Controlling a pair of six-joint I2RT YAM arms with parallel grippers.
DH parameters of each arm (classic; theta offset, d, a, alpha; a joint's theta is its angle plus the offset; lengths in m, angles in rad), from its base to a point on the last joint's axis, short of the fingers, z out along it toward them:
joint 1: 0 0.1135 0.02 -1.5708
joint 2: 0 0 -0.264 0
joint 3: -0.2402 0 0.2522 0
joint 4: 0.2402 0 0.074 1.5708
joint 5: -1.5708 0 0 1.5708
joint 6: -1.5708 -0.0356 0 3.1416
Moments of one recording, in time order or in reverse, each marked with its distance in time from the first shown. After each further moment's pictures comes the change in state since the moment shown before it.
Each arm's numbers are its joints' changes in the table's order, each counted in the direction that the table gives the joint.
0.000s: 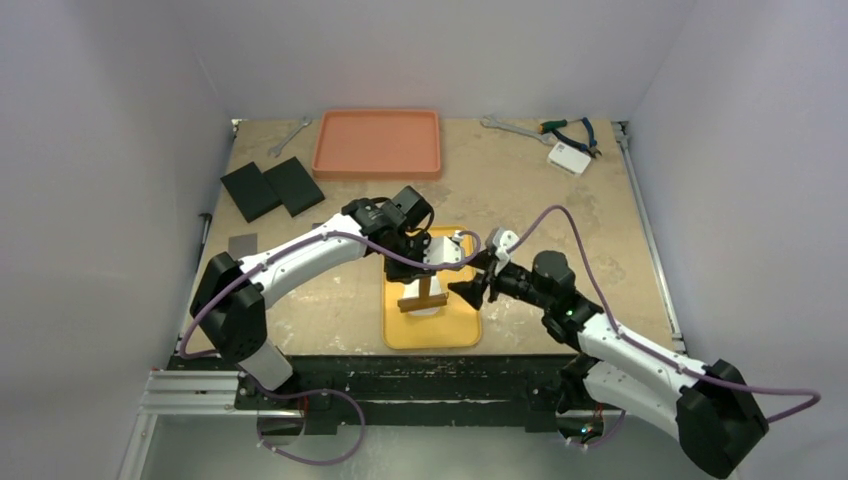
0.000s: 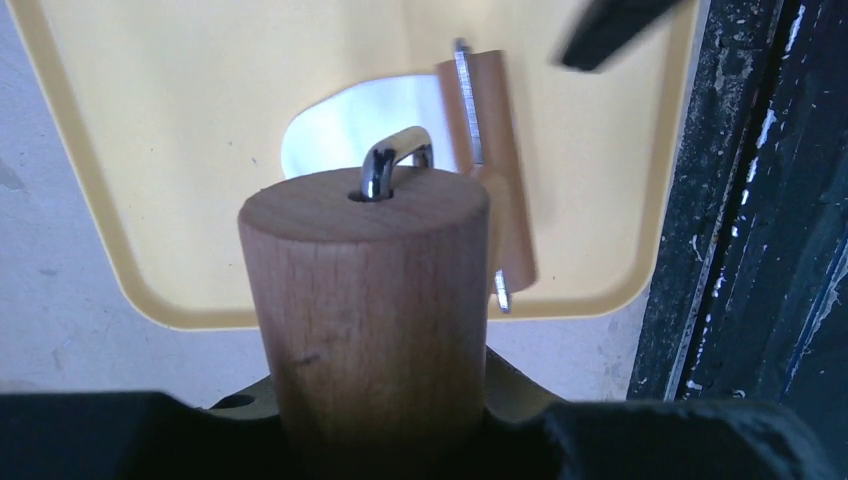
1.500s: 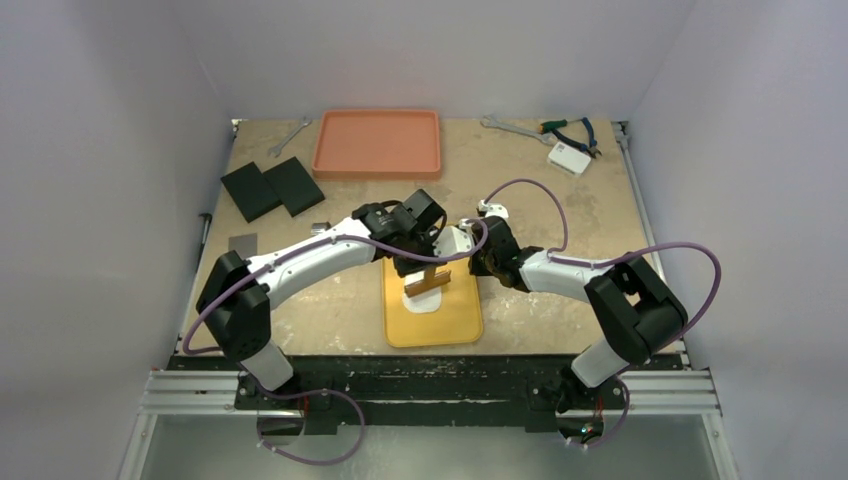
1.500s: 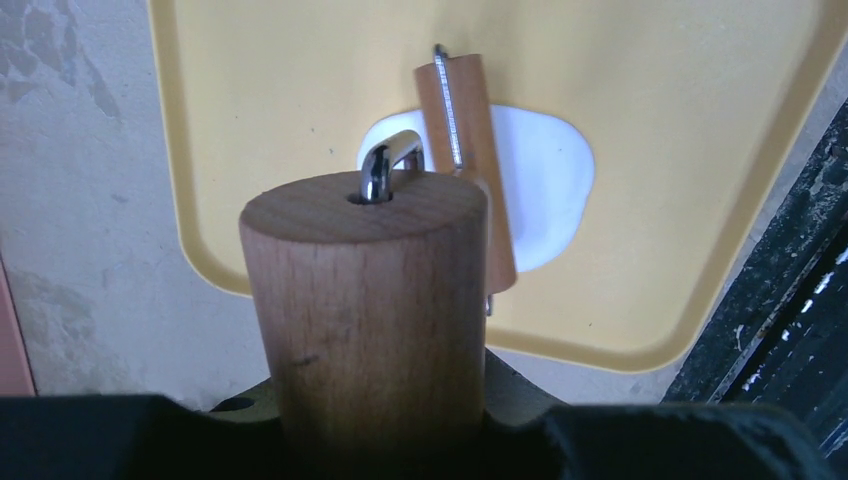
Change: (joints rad) left arm -0.042 0.026 -0.017 -0.105 0.206 0.208; right arm 0.003 0.623 -0.336 0.334 -0.586 -0.476
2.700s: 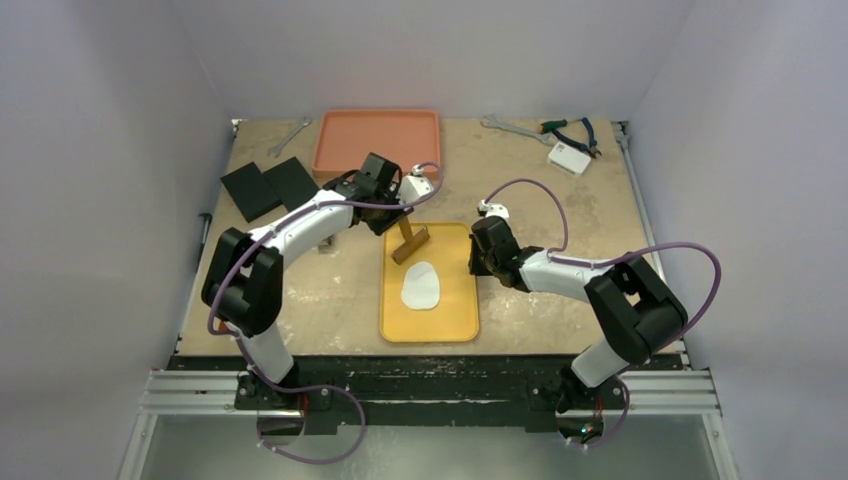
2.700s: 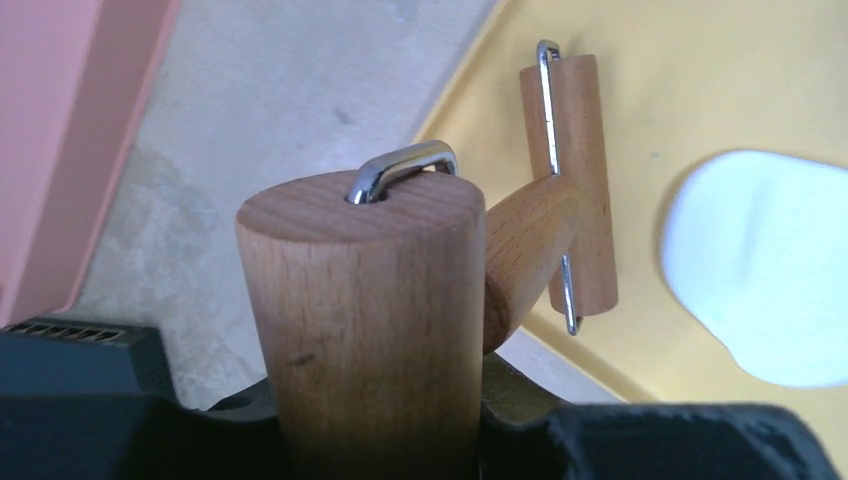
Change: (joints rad) left arm 0.341 0.112 0.030 -0.288 0.032 0.002; right arm 0.000 0.000 0.000 -0.001 -0.004 -0.004
